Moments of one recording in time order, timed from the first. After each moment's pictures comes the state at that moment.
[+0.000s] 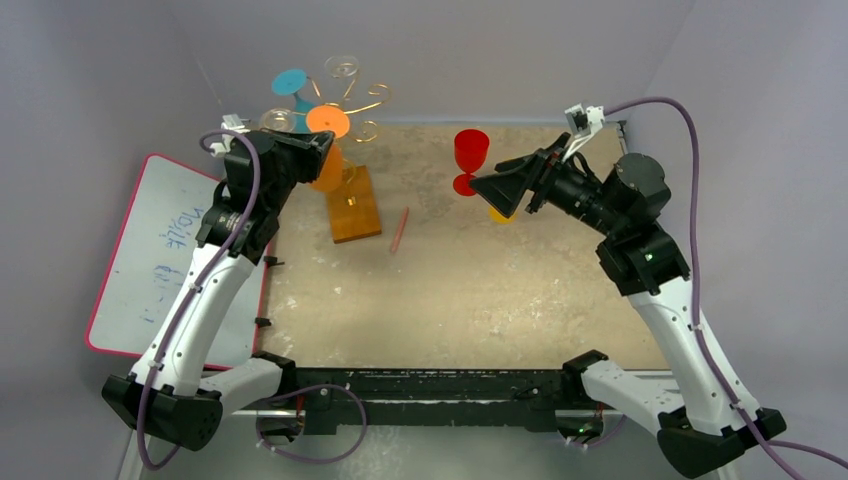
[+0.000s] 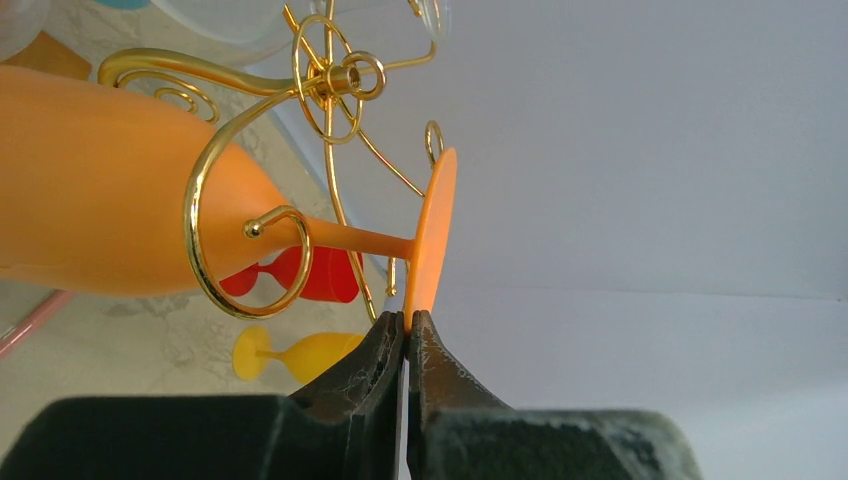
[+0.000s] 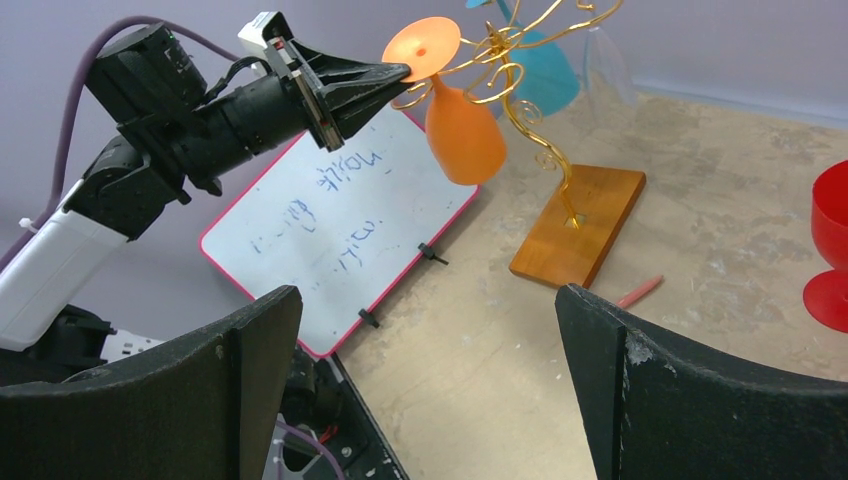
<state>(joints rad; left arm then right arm) -0.29 1.11 1.27 -0.35 -0.15 -1.38 0.40 0.97 1.27 -0.26 -0.49 0.54</state>
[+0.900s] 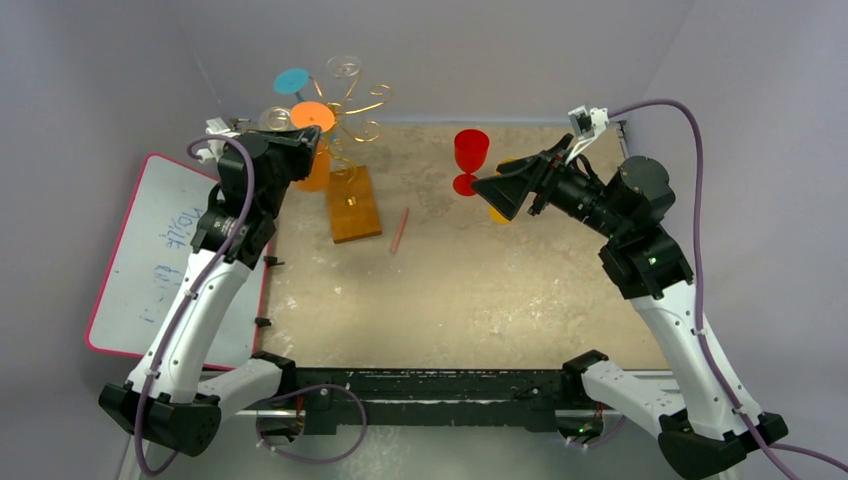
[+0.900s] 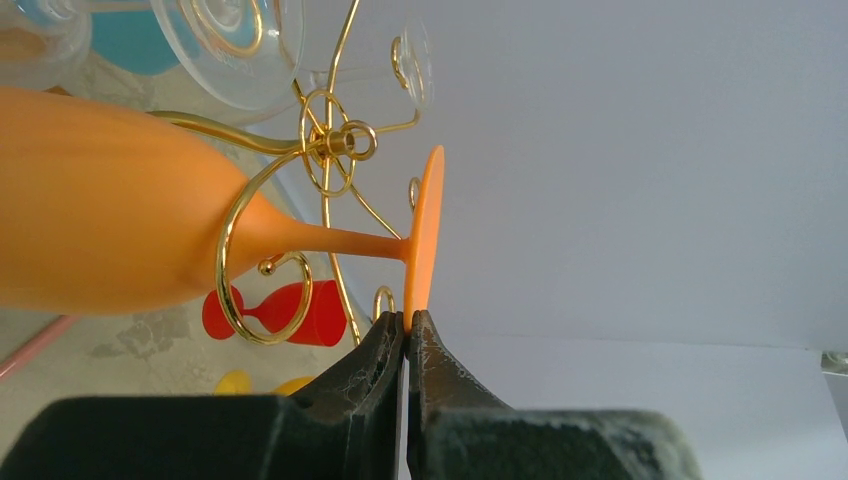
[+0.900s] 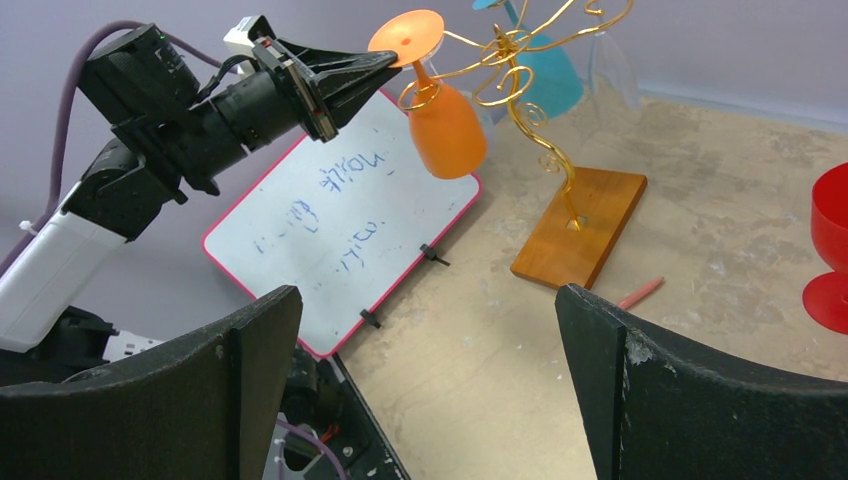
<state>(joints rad) -0.29 1.09 1.27 -0.34 -0.26 -1.40 0.40 0.95 1.28 -0.27 -0.49 0.54</state>
